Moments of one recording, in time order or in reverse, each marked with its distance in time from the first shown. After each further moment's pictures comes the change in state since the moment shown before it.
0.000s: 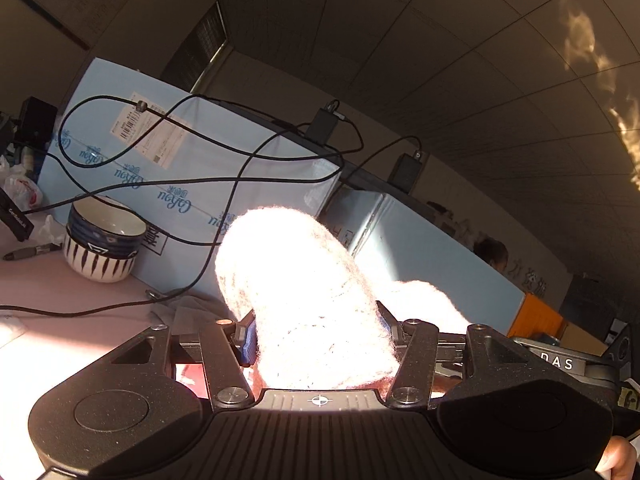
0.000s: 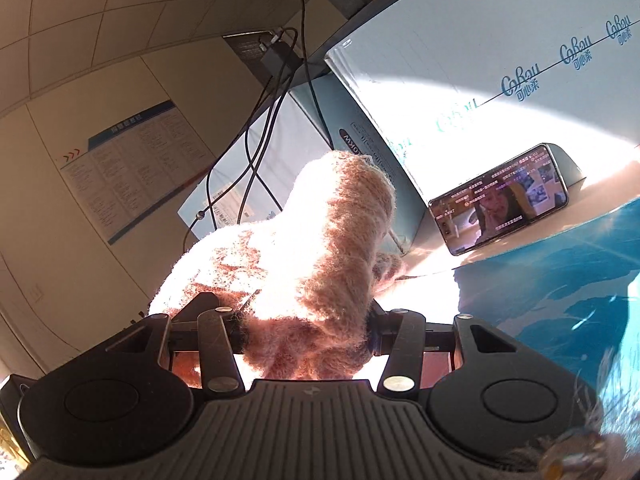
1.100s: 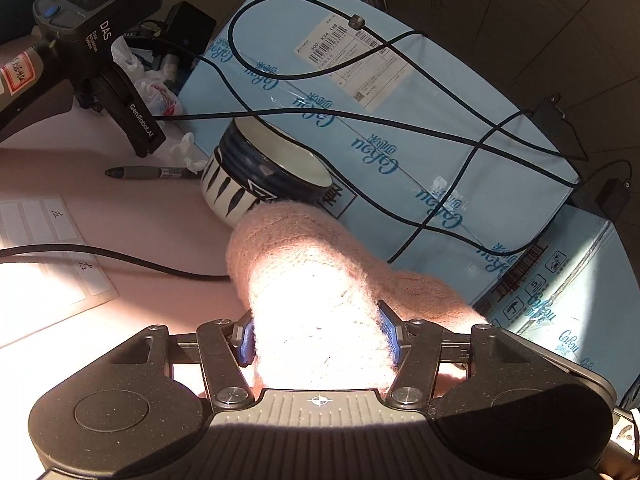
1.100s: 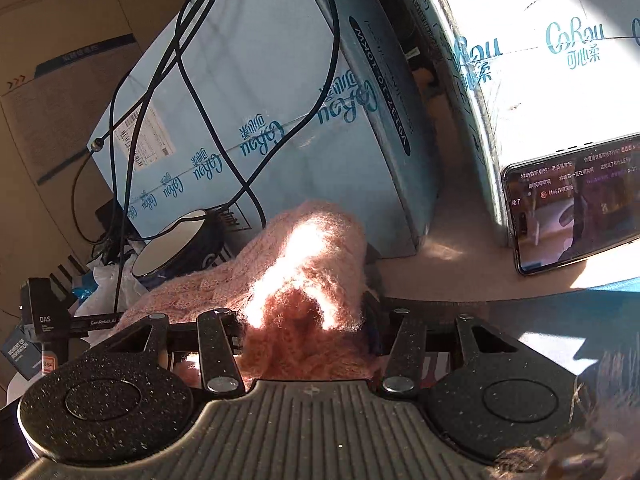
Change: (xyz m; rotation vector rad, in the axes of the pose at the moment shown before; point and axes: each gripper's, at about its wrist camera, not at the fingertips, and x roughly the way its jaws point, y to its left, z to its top) left arm 0.086 0.109 -0.010 -0.255 0.098 0.382; right arm 0.189 -0.011 -0.004 -0.153 0.081 -0.227
